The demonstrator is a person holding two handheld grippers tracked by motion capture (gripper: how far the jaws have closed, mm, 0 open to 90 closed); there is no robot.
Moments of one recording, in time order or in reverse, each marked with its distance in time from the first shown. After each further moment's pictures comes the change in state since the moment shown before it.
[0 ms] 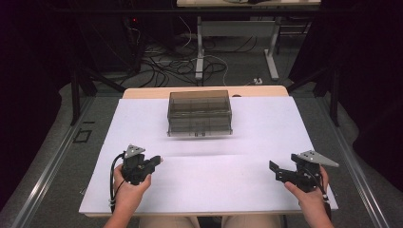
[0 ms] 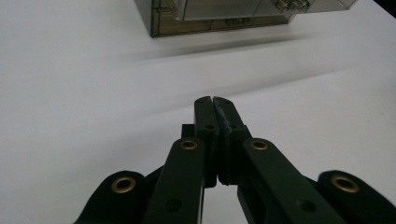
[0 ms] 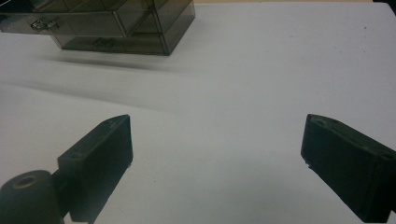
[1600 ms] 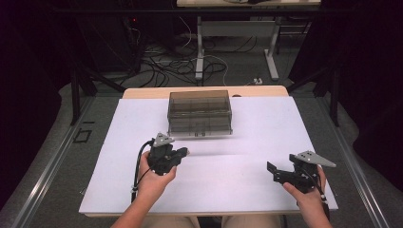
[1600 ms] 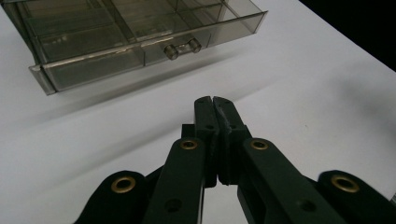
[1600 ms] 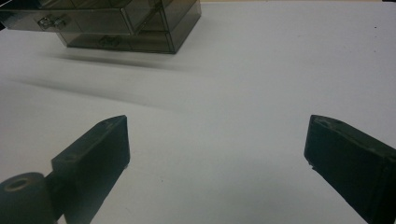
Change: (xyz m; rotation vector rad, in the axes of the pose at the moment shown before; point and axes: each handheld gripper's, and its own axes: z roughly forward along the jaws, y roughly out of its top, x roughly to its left) left arm -0.064 0.045 0.020 0.012 -0.127 0.136; right arm 0.005 -0.001 0.002 0.001 0.019 -0.001
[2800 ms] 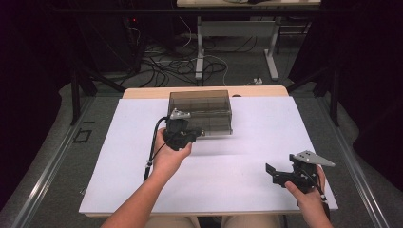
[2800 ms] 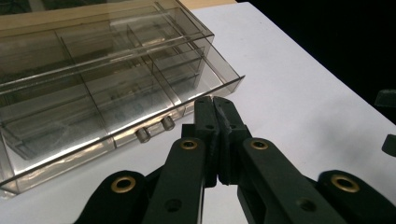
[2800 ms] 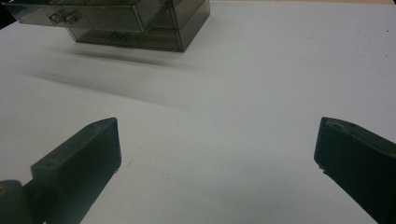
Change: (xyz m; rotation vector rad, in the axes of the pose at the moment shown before) left arm -0.014 0.069 0.026 -0.006 -0.032 0.010; right arm 0.003 0.001 0.000 0.009 0.021 -0.025
